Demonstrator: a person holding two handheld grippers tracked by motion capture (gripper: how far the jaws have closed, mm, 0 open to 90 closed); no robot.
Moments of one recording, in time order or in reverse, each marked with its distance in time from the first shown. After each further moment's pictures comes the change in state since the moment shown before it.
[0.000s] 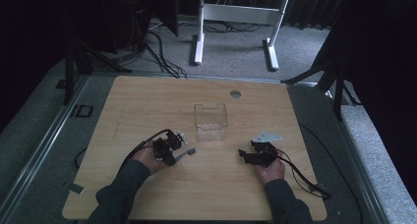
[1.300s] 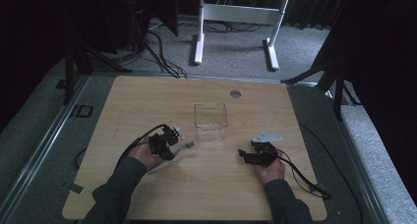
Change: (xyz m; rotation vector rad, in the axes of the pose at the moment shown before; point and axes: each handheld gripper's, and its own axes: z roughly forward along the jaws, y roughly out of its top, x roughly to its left) left arm 0.006 -0.005 -0.023 -0.069 0.017 -0.026; right arm 0.000 0.000 0.000 0.000 0.000 0.000
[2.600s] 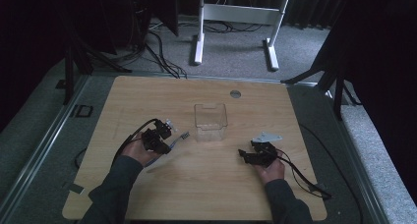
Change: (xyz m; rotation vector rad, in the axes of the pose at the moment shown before) left arm 0.014 -0.010 -0.018 -0.099 0.027 -0.081; right arm 0.000 0.000 0.000 0.000 0.000 0.001
